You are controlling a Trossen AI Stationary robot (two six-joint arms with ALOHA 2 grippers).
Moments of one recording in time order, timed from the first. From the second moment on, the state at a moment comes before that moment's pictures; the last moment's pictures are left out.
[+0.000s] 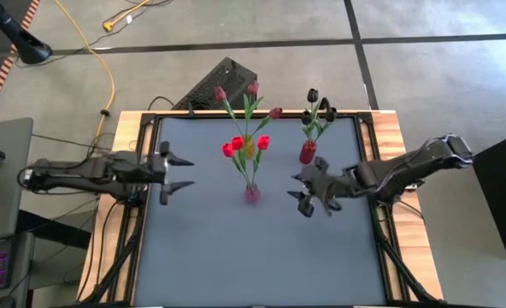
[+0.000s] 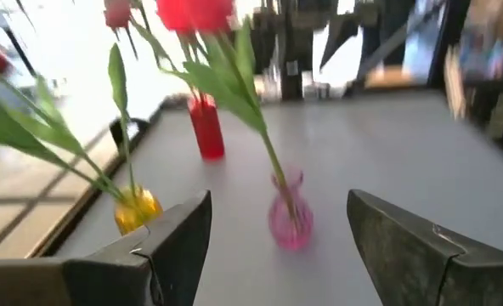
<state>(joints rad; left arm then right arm) -0.03 0.46 0.51 -0.29 -0.15 0.07 0.28 1.22 0.98 -0.55 0.50 0.51</state>
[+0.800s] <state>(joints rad) -0.01 0.07 0.29 -0.20 -0.27 -0.06 0.01 0.73 0.35 0.11 0.26 0.24</state>
